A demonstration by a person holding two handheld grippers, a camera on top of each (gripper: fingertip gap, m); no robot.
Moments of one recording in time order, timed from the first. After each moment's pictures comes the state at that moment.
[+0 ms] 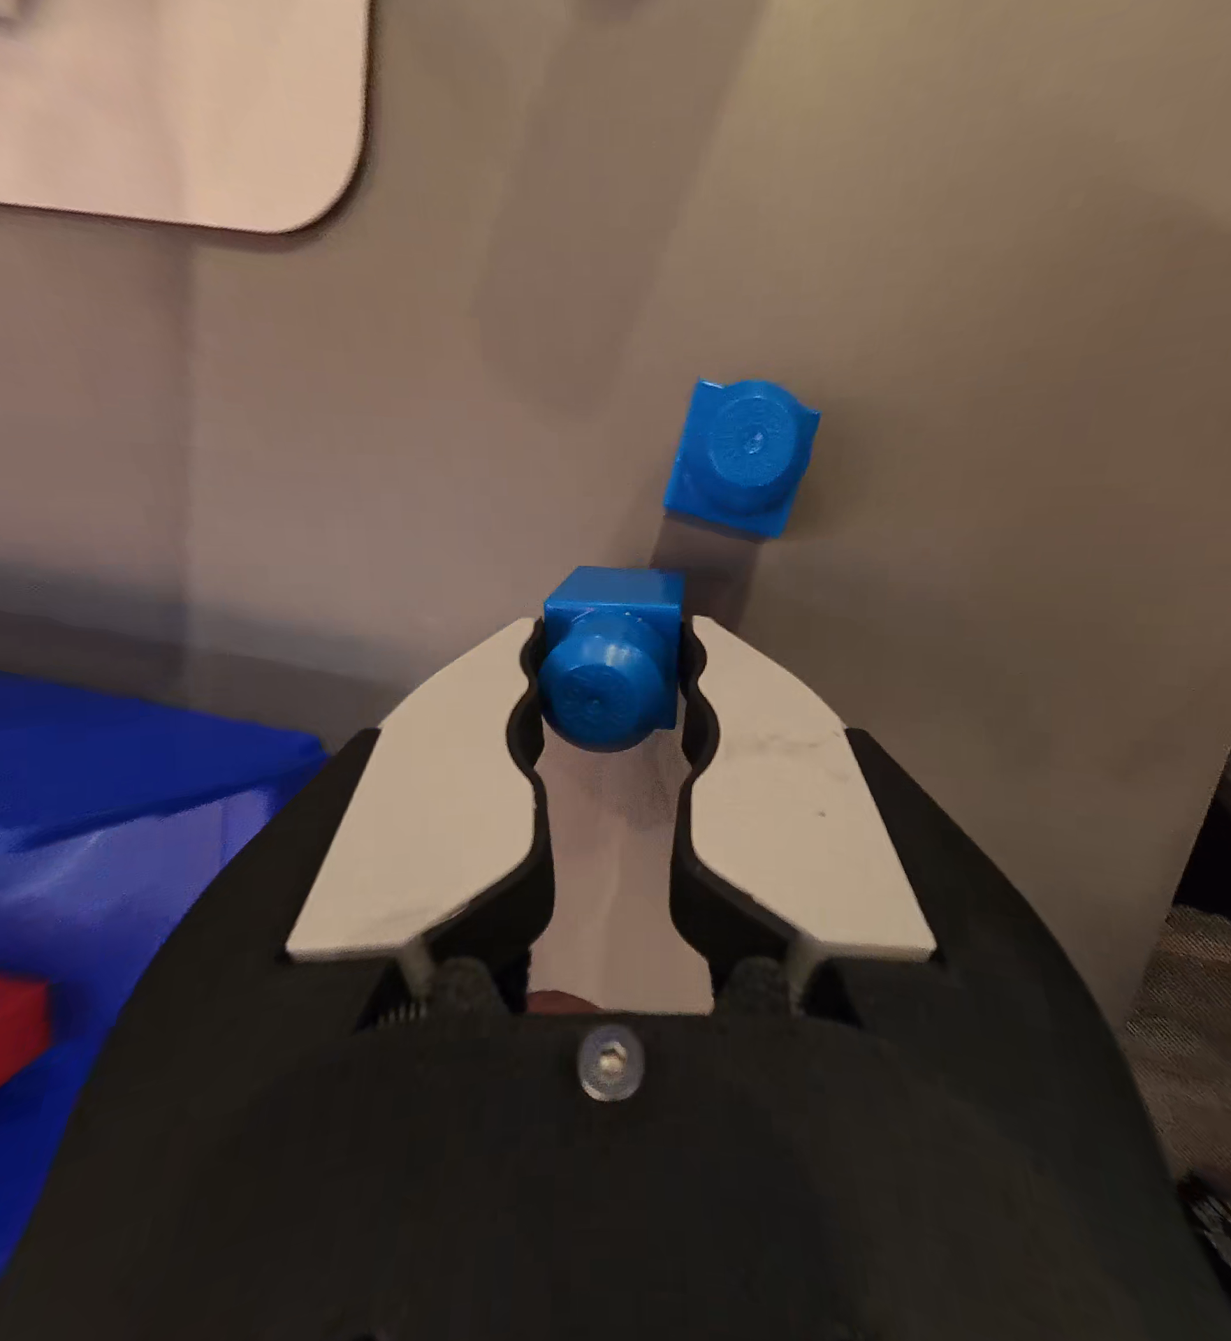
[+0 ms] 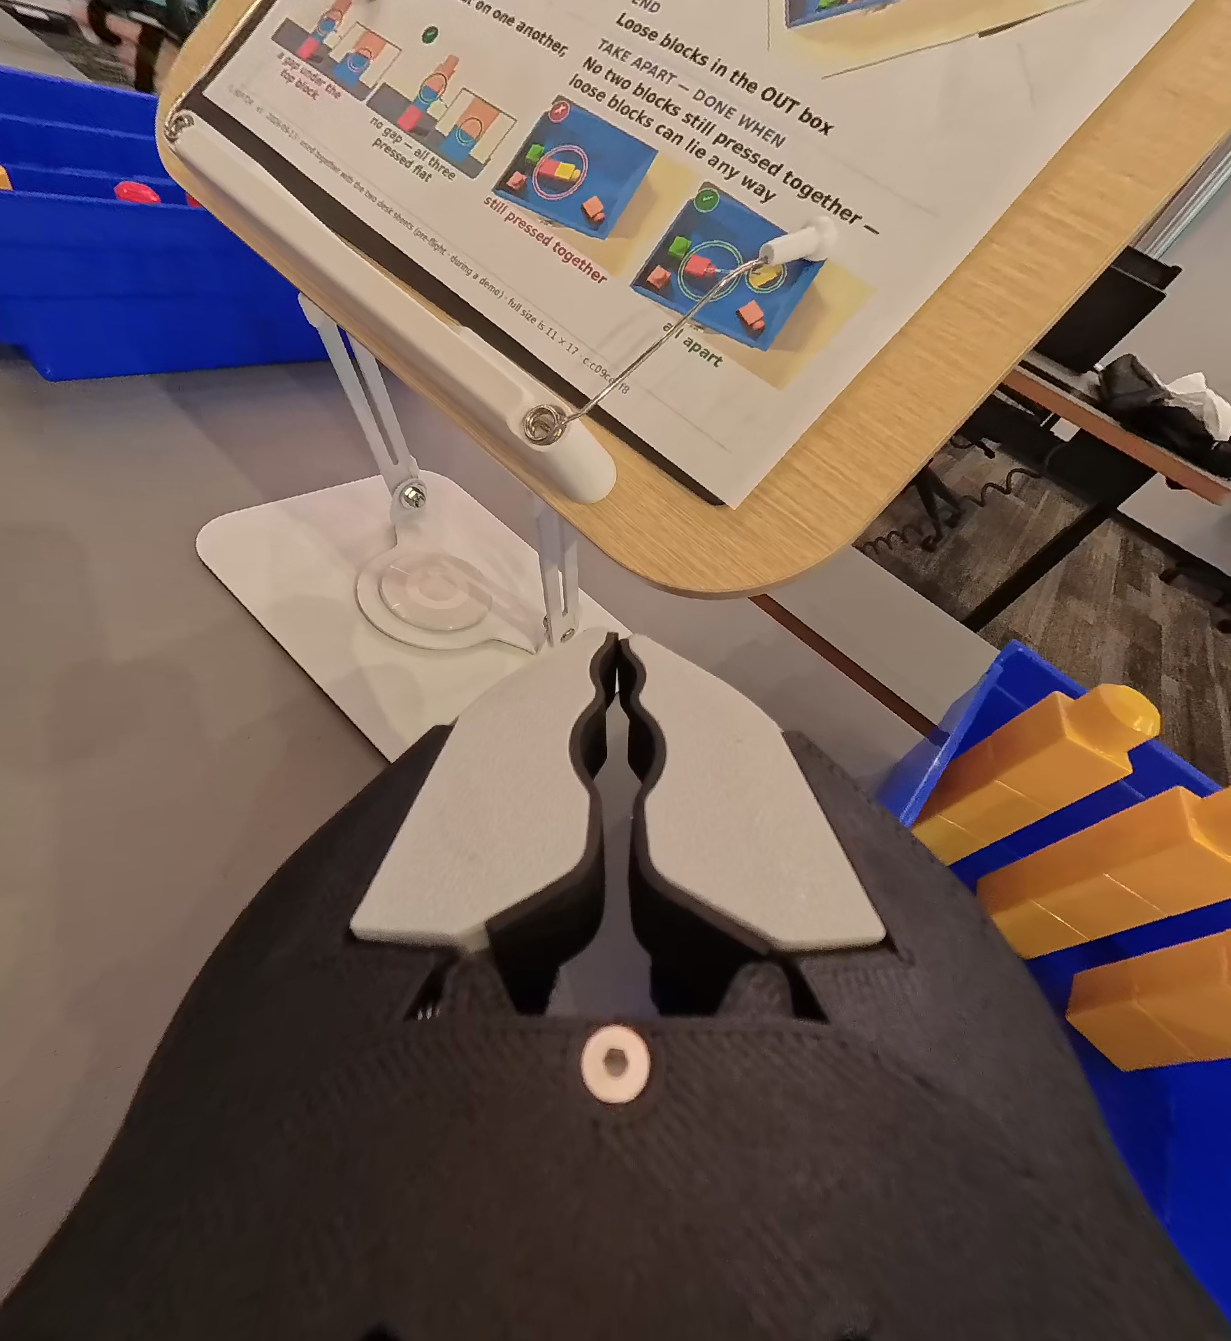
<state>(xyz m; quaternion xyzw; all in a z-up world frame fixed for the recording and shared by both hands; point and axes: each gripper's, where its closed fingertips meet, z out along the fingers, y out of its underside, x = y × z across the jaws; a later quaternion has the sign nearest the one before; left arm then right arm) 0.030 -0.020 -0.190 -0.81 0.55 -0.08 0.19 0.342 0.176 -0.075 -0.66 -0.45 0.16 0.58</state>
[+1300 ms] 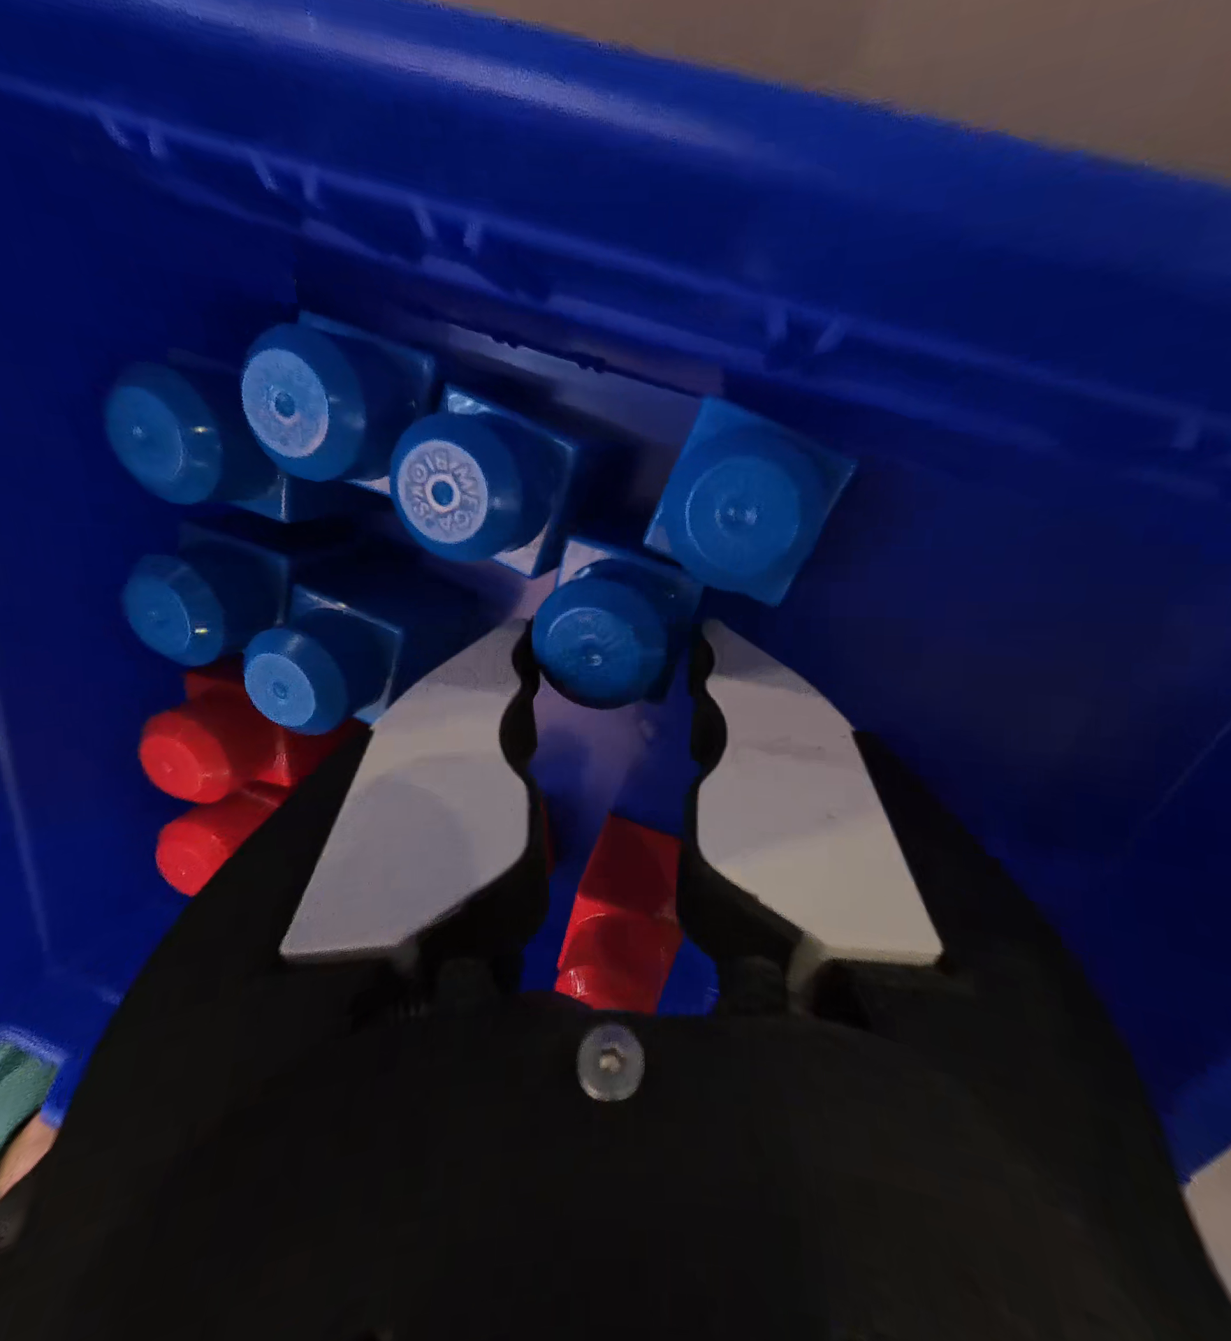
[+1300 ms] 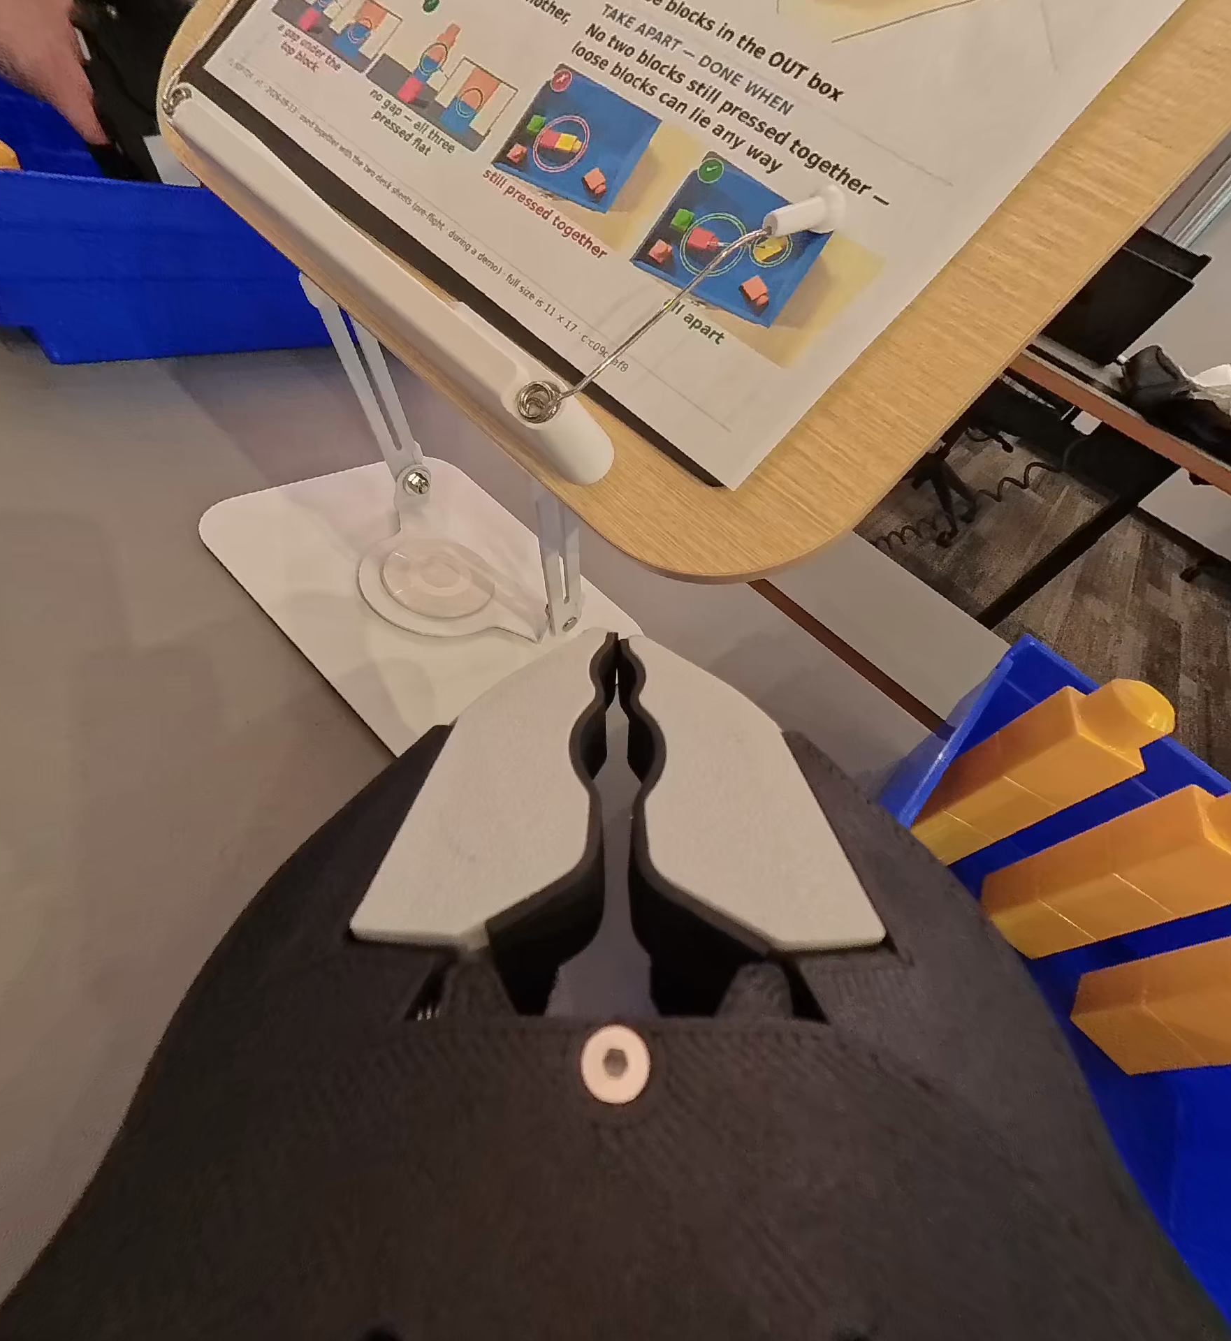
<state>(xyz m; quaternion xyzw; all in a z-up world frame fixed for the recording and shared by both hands) -0.142 0.196 -0.209 -0.84 0.51 0.04 0.15 0.344 0.178 -0.080 -0.66 -0.45 0.17 0.58</state>
